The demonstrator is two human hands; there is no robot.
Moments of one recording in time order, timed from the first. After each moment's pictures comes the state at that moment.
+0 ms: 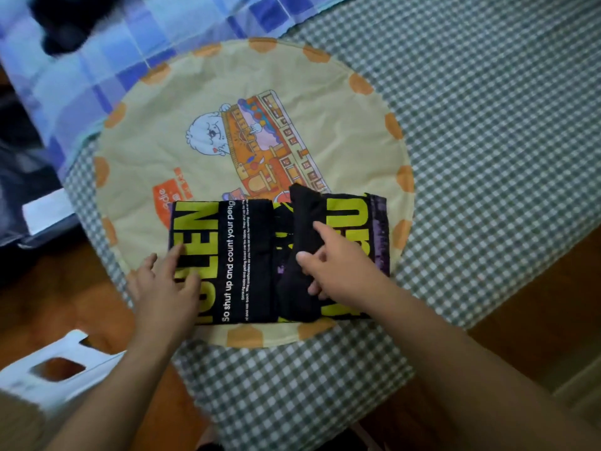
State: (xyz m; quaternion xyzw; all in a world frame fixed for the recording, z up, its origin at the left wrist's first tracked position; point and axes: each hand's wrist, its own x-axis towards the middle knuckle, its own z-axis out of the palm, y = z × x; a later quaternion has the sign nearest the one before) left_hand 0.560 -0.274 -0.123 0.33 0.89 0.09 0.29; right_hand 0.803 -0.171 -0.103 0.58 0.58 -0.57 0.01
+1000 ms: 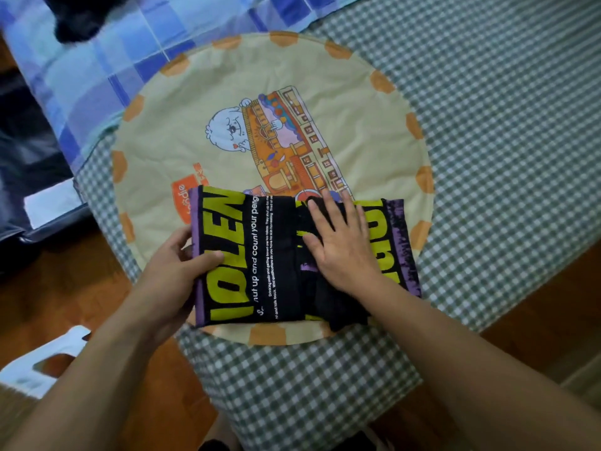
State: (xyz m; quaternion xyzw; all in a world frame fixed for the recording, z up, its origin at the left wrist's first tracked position) left_hand 0.543 -0.242 -0.066 0.09 0.68 0.40 0.61; right_hand 0.777 -0.163 -0.181 0.54 0.81 -0.24 0.04
